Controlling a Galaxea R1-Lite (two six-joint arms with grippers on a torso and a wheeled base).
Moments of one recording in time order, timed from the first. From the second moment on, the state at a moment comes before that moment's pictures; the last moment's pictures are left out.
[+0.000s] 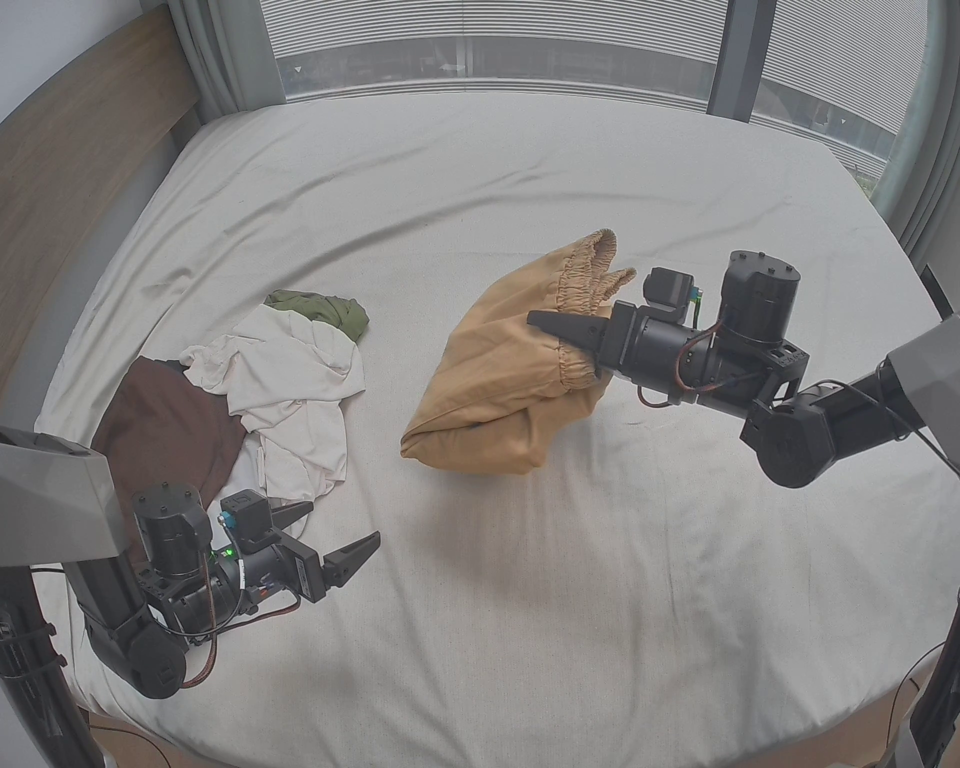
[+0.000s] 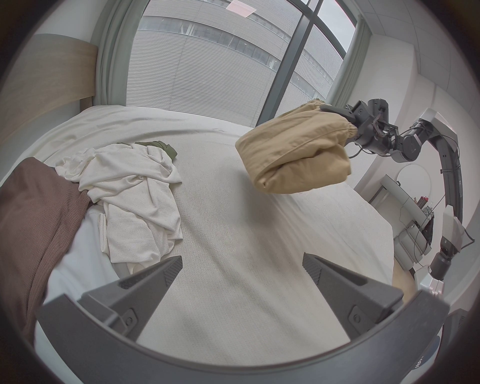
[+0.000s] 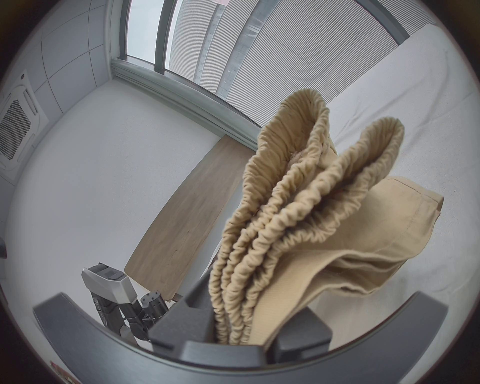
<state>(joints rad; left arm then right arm) -0.28 2.09 -0.27 -1.55 -0.30 -0.04 0.45 2.09 -1.27 -0.87 0.60 0.59</state>
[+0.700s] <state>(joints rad) -0.28 2.09 -0.25 -1.55 -0.30 -0.06 0.44 2.33 -1.67 -0.80 0.57 0.59</state>
